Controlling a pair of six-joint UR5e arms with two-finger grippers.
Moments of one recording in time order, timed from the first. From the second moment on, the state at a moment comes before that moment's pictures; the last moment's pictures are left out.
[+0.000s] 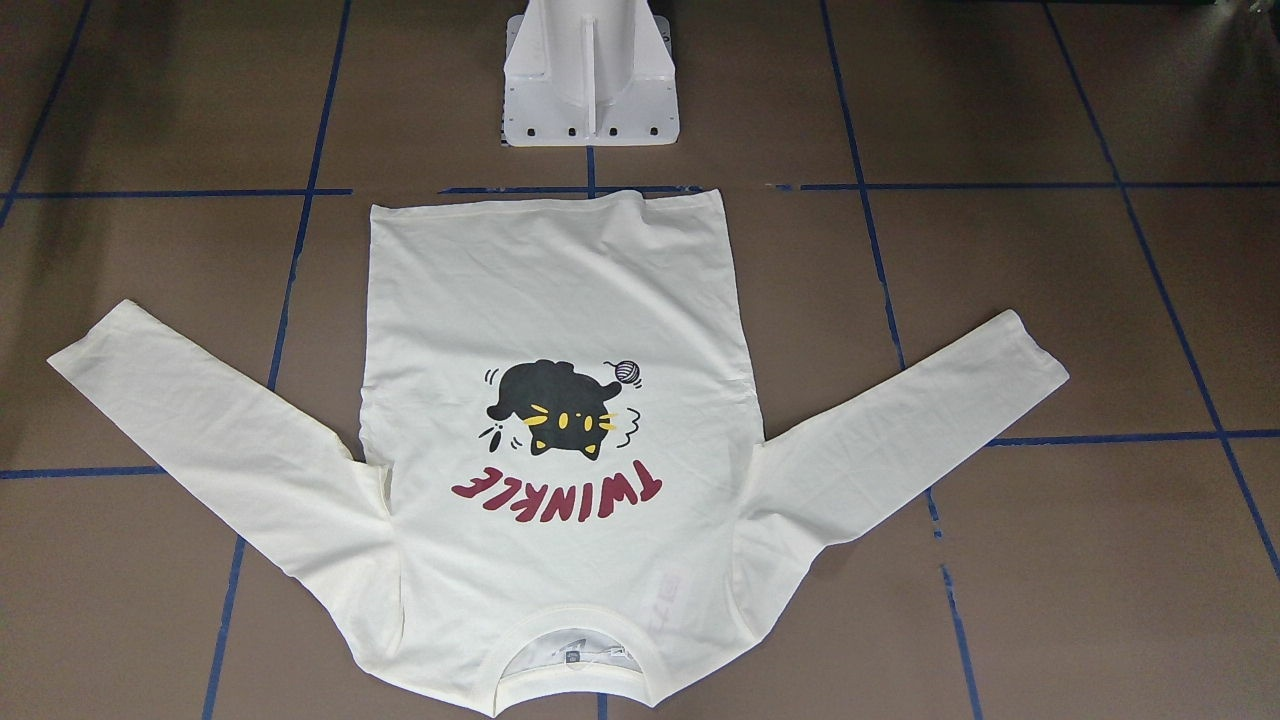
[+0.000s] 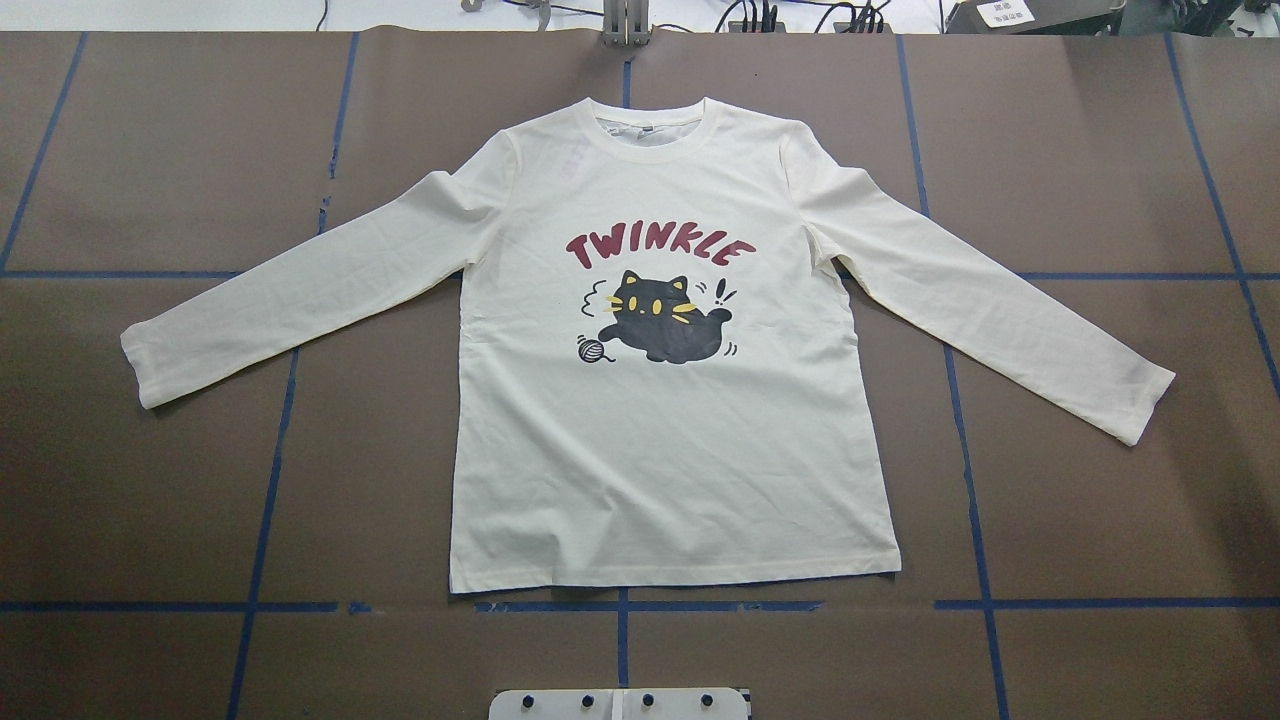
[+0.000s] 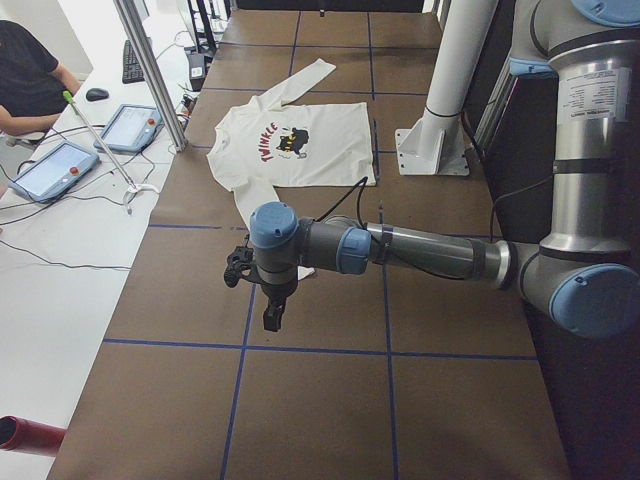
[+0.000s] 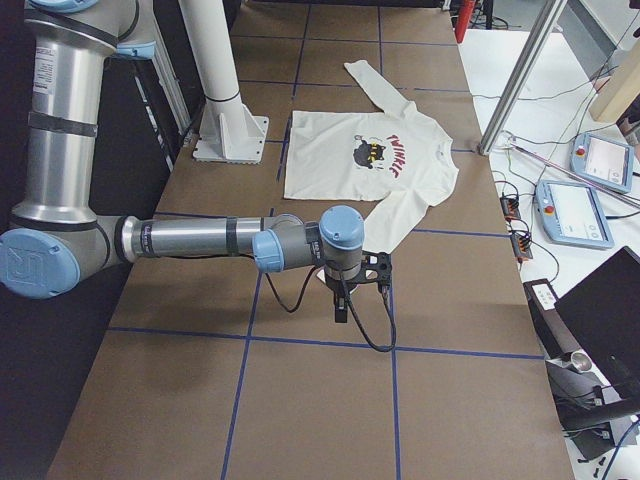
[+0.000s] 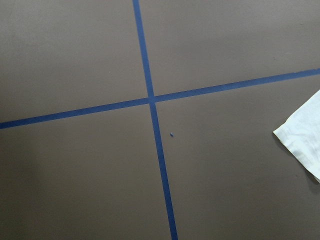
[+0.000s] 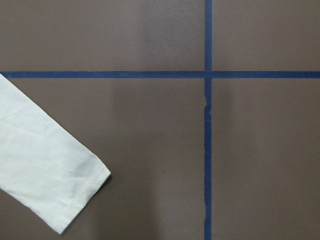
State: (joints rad) left arm -1.53 -1.51 -1.78 -1.56 -2.34 0.06; right arm 1.45 -1.74 1.79 -1.43 2.36 0.23
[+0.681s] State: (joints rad) left arm -1.52 -1.50 -1.81 -1.57 -2.35 0.06; right arm 1.40 -1.76 1.72 -1.28 2.41 0.24
